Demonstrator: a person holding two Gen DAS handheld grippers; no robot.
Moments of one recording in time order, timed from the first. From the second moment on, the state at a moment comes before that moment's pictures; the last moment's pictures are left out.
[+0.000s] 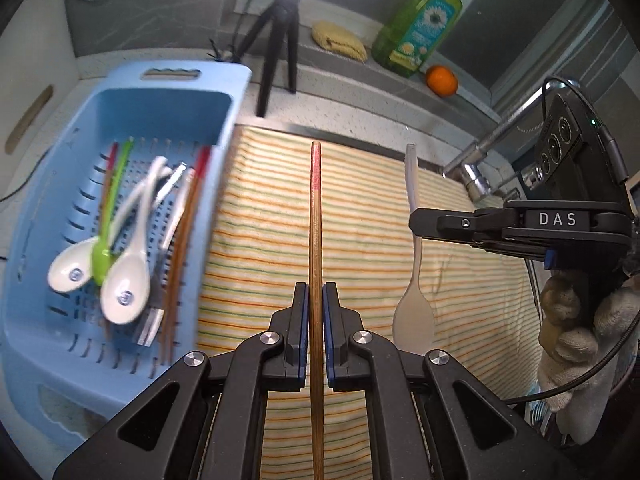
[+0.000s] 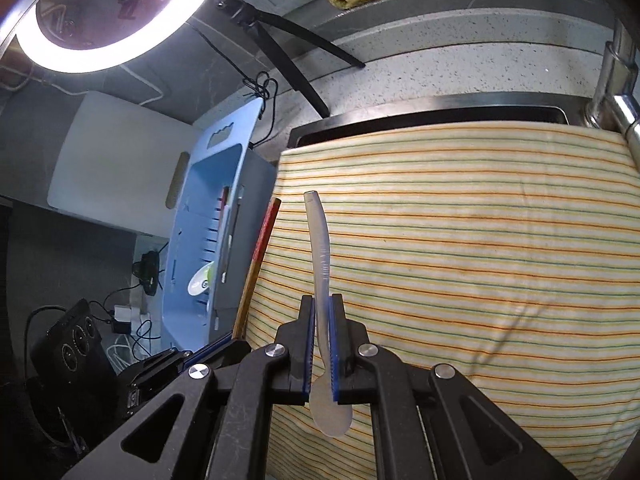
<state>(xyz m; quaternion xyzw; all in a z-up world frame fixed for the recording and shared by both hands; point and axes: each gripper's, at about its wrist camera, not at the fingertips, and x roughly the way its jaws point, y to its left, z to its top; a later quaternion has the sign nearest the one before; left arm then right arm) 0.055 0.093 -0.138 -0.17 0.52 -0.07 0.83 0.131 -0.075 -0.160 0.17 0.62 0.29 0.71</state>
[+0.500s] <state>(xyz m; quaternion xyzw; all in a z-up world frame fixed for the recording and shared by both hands) 0.068 0.212 -0.144 -0.17 0.52 0.00 0.83 0.146 0.040 -0.136 0.18 0.61 0.34 0.70</state>
